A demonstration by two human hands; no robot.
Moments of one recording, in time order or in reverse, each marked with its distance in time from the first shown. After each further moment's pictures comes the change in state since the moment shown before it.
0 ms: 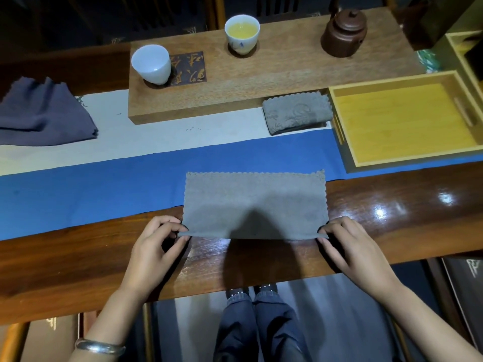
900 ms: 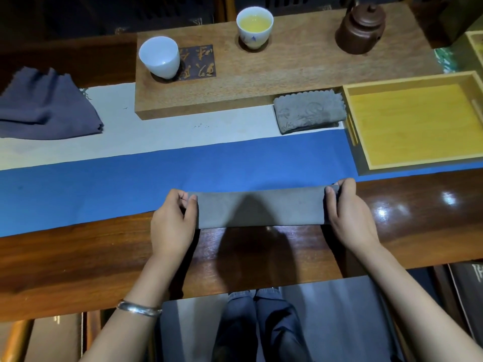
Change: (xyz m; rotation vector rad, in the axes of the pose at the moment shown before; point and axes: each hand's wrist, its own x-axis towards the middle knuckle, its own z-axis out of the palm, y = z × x) left_hand 0.053 0.028 0.022 0.040 0.244 -0.342; right_hand 0.076 -0.016 0.011 0.134 0.142 0.357
